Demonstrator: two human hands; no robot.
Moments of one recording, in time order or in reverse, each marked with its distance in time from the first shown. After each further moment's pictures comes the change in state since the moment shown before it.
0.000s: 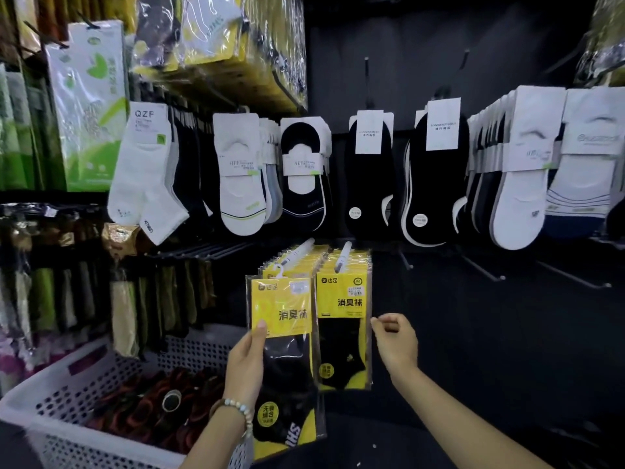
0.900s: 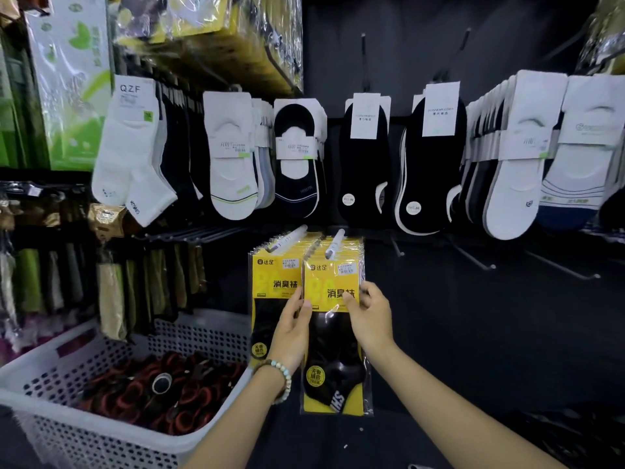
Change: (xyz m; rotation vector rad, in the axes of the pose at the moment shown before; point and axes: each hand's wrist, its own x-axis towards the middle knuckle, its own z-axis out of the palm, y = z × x) left_hand 0.005 0.000 0.069 0.090 -0.283 0.069; right_hand -0.015 -0.032 0.012 0.062 -0.177 -0.181
